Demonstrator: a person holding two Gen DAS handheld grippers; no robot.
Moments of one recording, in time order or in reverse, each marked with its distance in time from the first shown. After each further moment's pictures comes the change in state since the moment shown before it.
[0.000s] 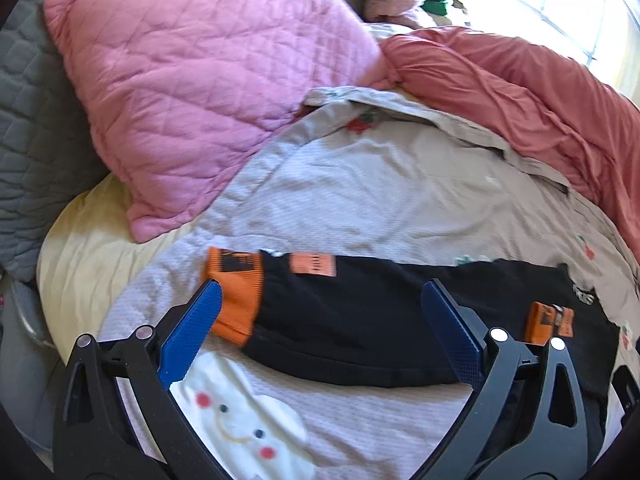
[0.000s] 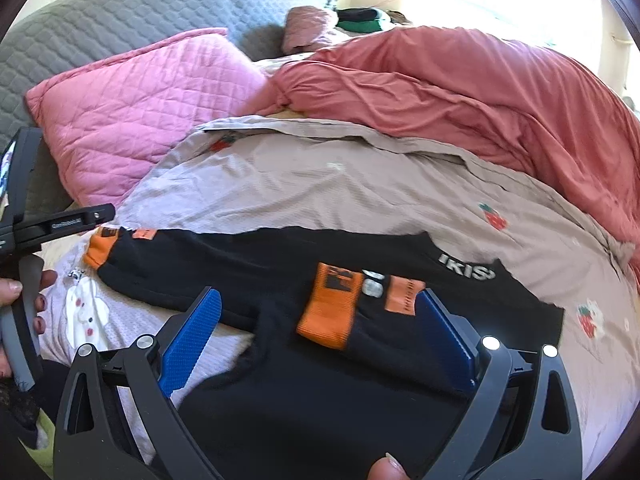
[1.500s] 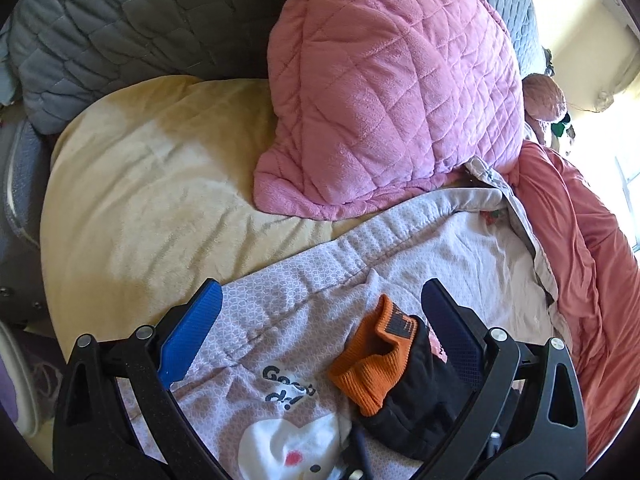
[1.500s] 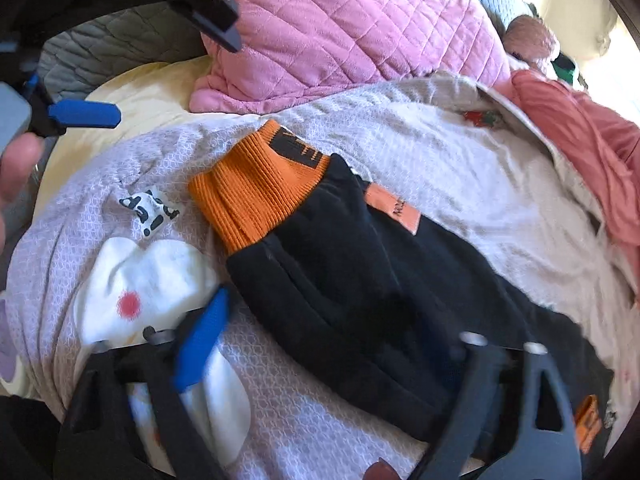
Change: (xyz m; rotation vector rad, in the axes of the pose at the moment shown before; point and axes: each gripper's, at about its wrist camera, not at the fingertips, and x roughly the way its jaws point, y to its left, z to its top) left arm 0.038 0.167 -0.003 -0.597 0.012 0.002; right arm 0.165 0.257 -0.020 -0.503 0.139 0.276
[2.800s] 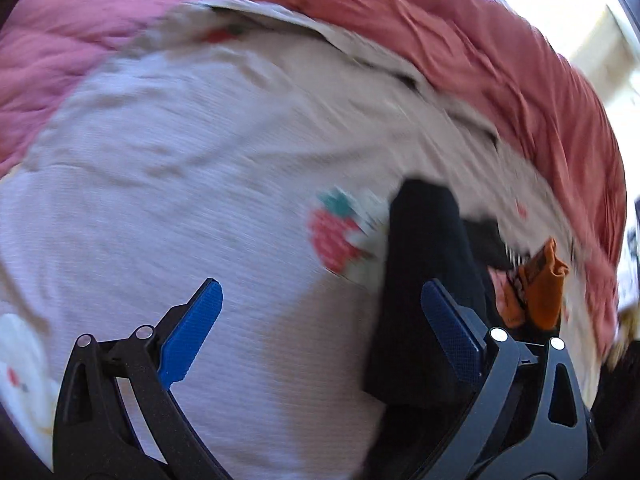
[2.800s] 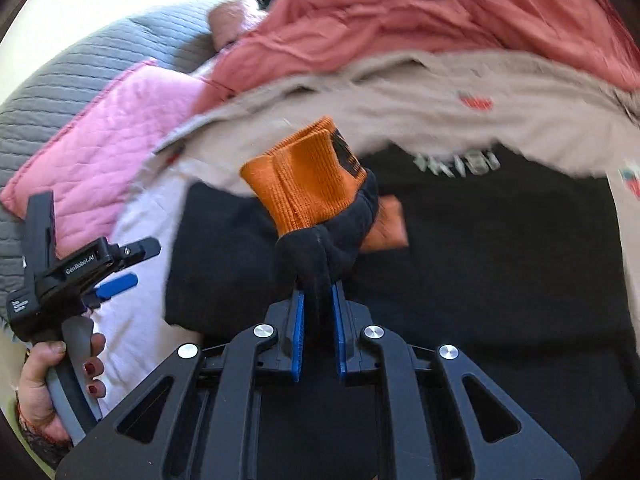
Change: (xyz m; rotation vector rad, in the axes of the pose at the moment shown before) left arm 0.035 -0.210 -0.182 0.635 0.291 -0.285; right arm -0.171 -0.234 -0.223 0.903 -0.134 -0.131
